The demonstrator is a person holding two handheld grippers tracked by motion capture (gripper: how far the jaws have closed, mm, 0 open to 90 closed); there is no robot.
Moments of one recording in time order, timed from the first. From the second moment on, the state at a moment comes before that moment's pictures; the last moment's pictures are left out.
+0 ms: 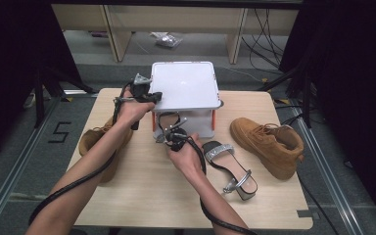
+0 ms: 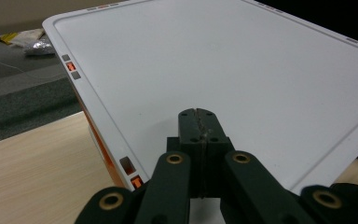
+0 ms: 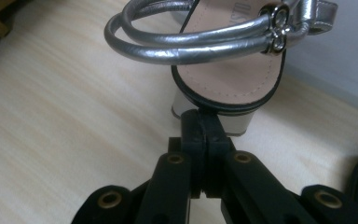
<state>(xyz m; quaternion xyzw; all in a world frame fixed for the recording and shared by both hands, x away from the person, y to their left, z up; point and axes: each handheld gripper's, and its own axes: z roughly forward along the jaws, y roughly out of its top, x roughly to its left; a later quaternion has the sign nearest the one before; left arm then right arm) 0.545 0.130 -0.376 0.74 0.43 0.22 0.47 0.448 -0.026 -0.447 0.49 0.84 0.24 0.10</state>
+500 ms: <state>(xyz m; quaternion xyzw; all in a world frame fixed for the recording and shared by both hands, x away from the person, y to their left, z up) 0.545 0.130 -0.376 0.74 0.43 0.22 0.47 0.475 -0.020 -0.442 0.48 0.82 0.26 0.15</state>
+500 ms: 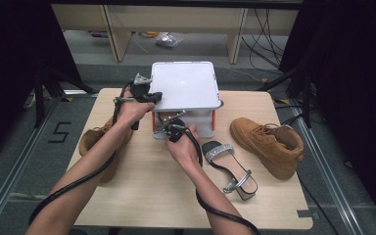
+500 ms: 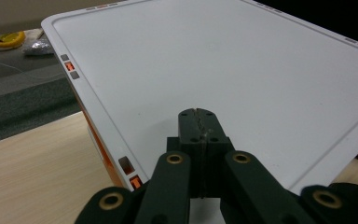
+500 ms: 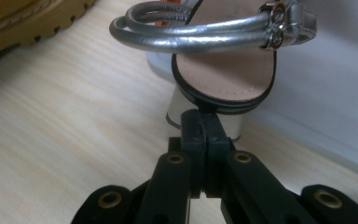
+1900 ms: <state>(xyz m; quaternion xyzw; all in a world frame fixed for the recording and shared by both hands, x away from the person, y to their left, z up) 0.544 0.129 -0.375 0.75 0.42 0.21 0.47 0.493 -0.004 -0.468 0.48 0.81 0.28 0.16</state>
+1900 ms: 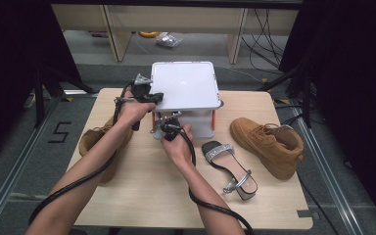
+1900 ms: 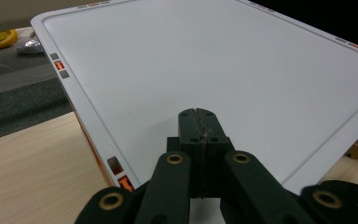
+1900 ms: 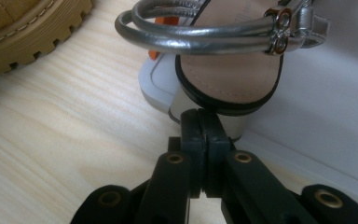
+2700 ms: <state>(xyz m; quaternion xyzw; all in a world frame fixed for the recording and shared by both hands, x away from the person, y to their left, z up) 0.544 0.128 -0.375 0.75 0.42 0.21 0.47 0.502 0.007 -0.479 0.47 0.81 0.29 0.19</state>
